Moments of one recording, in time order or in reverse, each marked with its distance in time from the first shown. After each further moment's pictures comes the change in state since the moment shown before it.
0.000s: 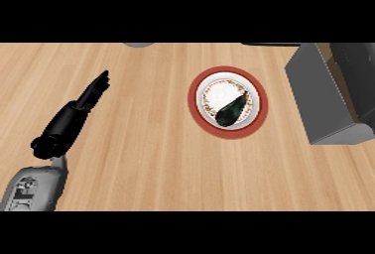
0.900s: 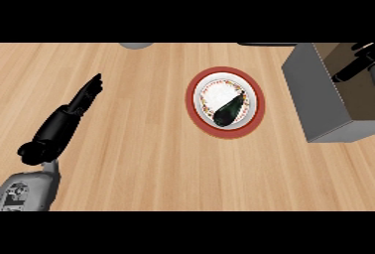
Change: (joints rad) left arm 0.036 0.016 0.026 -0.022 0.012 -0.024 -0.013; right arm 0.166 -0.131 -0.161 0.081 -0.267 0.401 -0.296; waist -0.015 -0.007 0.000
